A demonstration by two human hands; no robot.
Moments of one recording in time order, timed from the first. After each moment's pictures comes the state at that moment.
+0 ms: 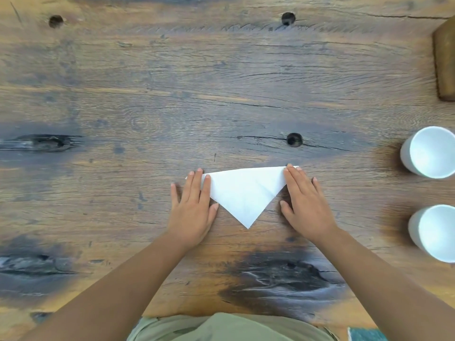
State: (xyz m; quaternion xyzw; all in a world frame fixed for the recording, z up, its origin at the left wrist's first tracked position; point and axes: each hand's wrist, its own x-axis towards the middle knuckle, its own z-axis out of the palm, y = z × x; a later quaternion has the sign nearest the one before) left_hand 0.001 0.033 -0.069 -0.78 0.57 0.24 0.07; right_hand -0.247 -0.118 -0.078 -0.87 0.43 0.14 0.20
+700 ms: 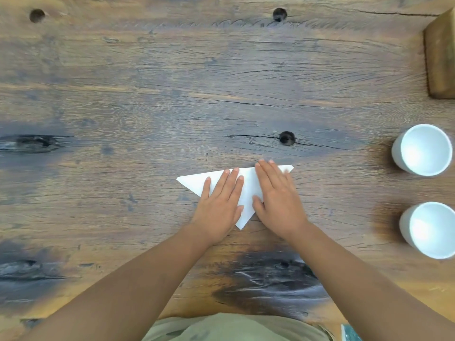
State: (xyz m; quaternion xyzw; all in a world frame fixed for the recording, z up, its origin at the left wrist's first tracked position) left_hand -0.047 -0.006 -0.087 -0.70 0.67 0.24 0.08; right_hand -0.201 -0.105 -0.065 -0.88 0.40 0.07 0.24
